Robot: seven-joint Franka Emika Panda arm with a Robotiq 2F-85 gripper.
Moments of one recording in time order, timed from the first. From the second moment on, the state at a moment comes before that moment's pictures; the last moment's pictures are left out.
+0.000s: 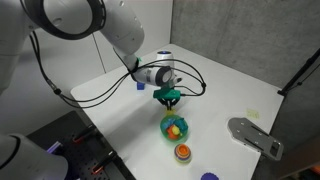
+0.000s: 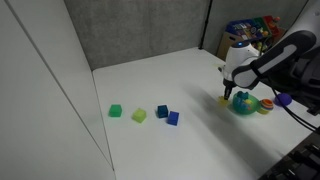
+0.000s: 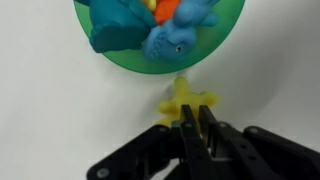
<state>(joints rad) -0.04 0.73 -0.07 -1.92 -0.34 2.60 -0.35</state>
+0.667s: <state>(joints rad) -0.03 0.53 -0.08 -1.99 -0.34 2.51 -0.28</state>
